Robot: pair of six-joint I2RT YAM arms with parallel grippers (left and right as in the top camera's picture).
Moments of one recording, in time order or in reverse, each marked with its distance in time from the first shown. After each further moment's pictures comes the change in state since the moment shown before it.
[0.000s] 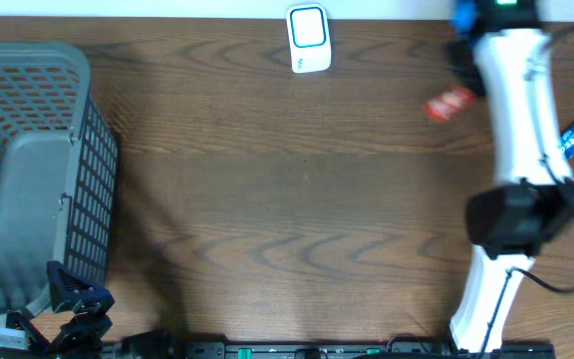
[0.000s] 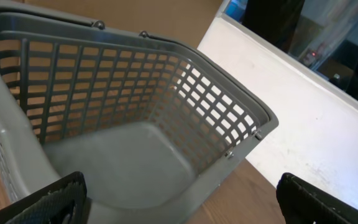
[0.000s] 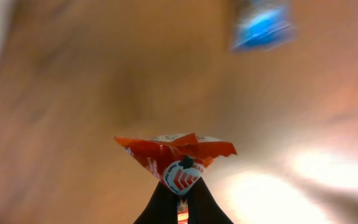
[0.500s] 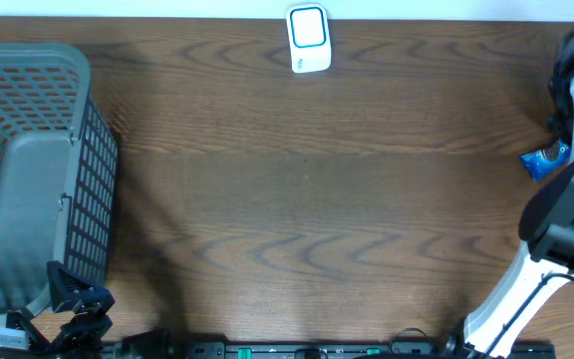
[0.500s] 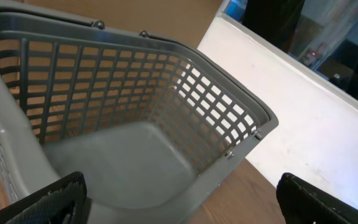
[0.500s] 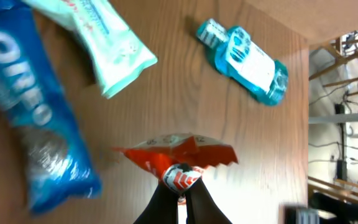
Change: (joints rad) left arm 0.000 0.000 0.000 0.000 0.000 0.000; right arm -0.356 0.011 -0.409 0.230 0.294 -0.274
